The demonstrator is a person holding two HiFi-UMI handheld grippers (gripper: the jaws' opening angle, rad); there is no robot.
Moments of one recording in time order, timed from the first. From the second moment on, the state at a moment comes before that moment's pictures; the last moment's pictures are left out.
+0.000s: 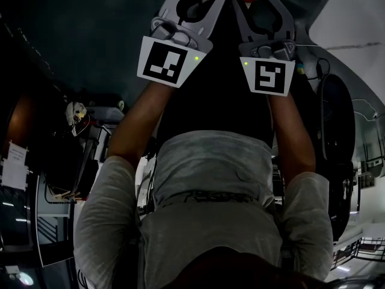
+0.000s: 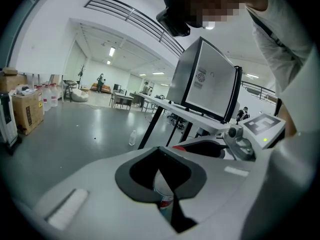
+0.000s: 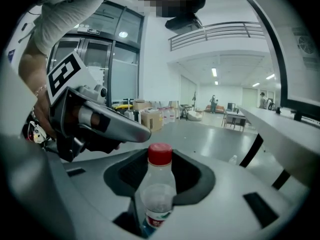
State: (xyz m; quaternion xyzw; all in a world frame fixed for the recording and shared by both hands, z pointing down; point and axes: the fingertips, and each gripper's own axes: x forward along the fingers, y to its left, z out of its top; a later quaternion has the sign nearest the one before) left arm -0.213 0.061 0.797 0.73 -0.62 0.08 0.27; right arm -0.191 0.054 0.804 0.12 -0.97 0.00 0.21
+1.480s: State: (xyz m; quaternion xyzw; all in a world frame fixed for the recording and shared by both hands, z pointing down) left arm -0.208 0.048 0.614 0.74 -0.64 0.03 0.22; right arm -0.179 0.020 0.610 0.13 -0.97 0.03 0.18
